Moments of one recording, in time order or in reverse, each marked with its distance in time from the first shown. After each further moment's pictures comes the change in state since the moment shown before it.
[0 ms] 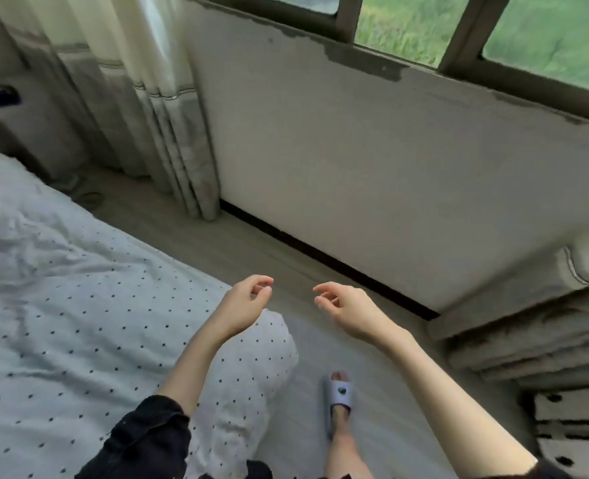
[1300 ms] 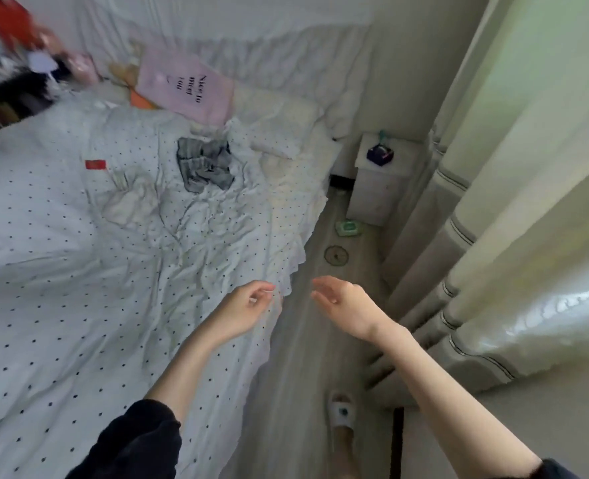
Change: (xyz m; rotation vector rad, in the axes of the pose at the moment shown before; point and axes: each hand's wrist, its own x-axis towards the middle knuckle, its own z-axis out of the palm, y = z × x) left_hand 0.377 -0.053 -0.475 -0.376 1.062 -0.547; right_hand 0.691 -0.517 -0.006 -0.441 -0.736 -1.028
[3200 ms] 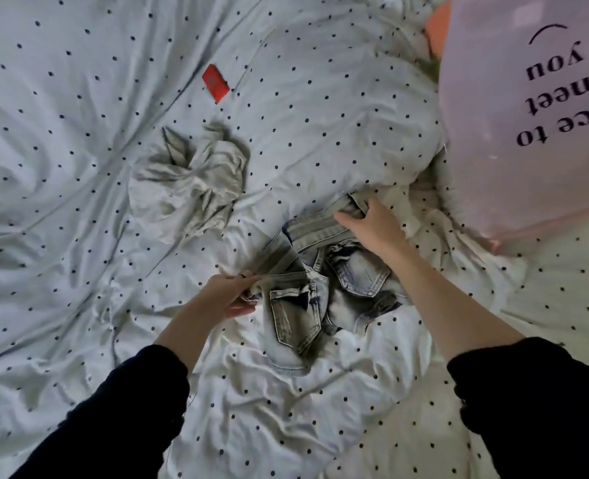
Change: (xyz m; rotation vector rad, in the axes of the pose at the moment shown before) left_hand 0.695 -0.254 -0.276 -1.392 0.996 -1.099; right_hand 1.062 -0.196 0.132 -0.348 -0.648 -0.486
